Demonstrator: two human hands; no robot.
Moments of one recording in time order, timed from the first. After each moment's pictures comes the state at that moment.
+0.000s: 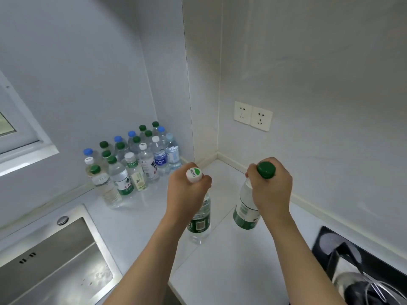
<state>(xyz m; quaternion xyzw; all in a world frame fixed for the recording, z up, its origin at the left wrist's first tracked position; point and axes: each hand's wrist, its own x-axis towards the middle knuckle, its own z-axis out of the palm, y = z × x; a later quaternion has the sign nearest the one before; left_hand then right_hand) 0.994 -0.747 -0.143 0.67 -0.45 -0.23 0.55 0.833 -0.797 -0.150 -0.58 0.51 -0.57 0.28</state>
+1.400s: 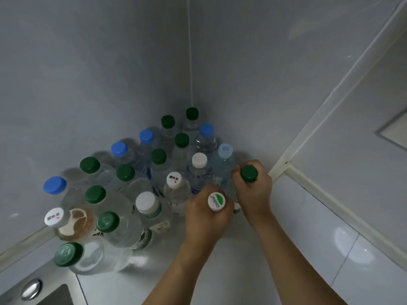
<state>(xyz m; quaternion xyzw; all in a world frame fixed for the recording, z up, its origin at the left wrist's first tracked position) 1.231 -1.002 -0.330 0.67 -0.43 -0.19 0.57 1.142 -1.096 -0.340 -0.63 0.49 -0.49 0.35</state>
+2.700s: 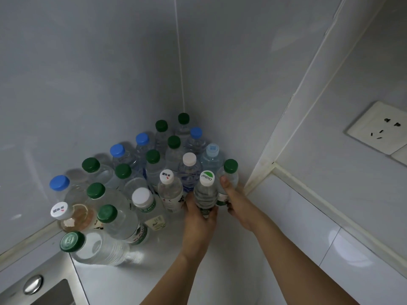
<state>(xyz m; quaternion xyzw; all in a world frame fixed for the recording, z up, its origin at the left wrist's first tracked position) 1.214 -0.988 -0.392 0.74 -0.37 -0.30 0.48 1.120 -1.074 -0.339 -0.48 0.50 -0.22 0.69</state>
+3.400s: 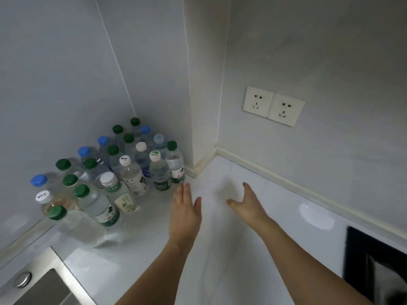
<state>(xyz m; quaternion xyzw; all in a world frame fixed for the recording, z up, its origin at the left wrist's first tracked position) 1.111 -0.894 -0.323 0.74 -0.58 -0.18 0.28 0.933 -0.941 -0.304 -0.55 0.68 -0.19 0.45</state>
